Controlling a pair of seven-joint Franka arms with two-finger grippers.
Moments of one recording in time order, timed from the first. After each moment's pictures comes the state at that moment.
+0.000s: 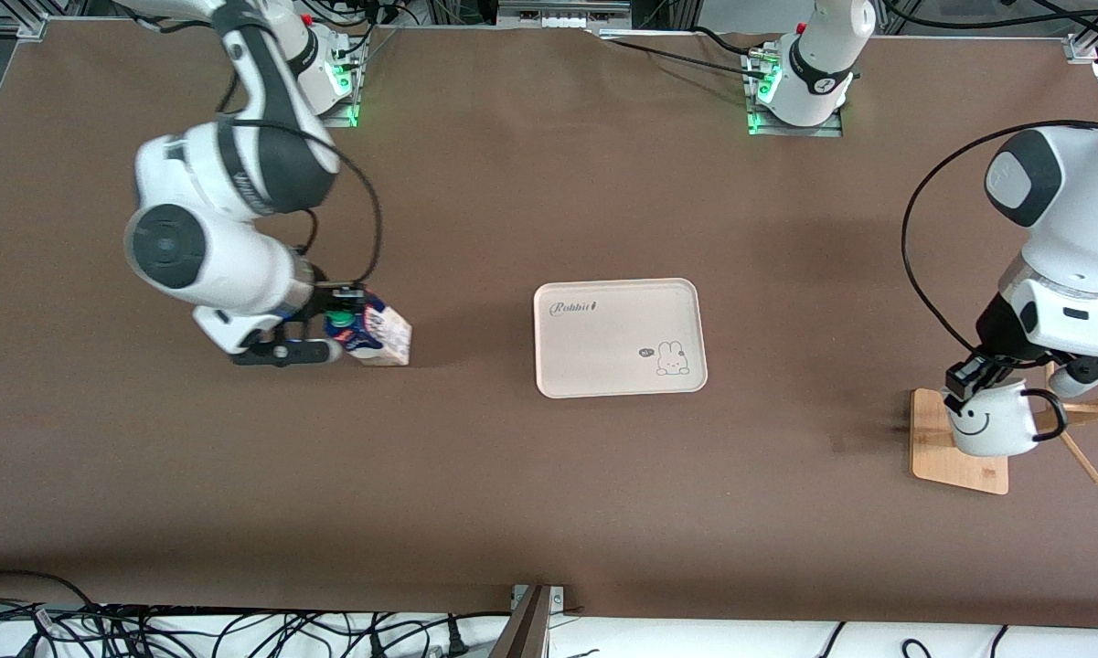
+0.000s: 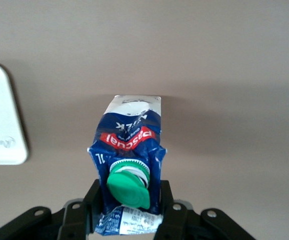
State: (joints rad) left arm 0.22 0.19 -0.21 -1.93 0.01 2.55 -0.46; right arm 0.49 0.44 -0.13 -1.49 0.16 1.76 0.33
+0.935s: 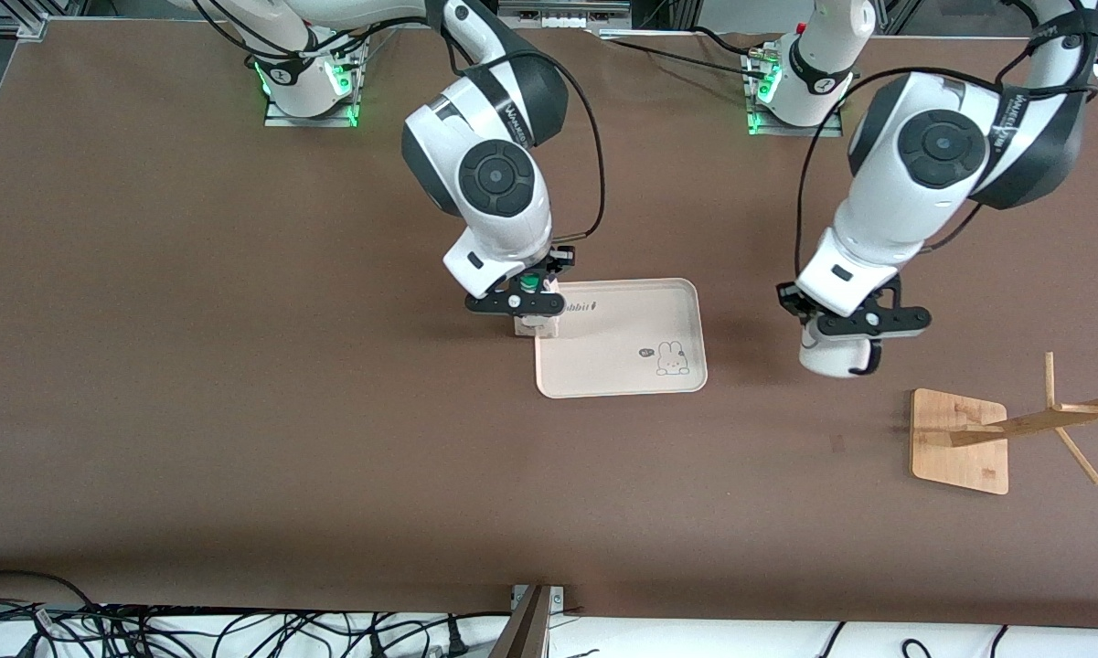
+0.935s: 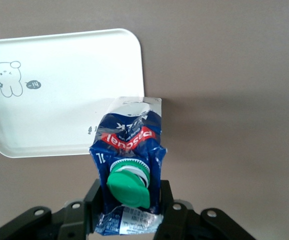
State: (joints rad) left arm 0.20 0.18 -0.56 -1.85 0.20 1.96 -0.51; right arm 0.81 0.70 -0.12 -1.12 0.20 1.71 0.70
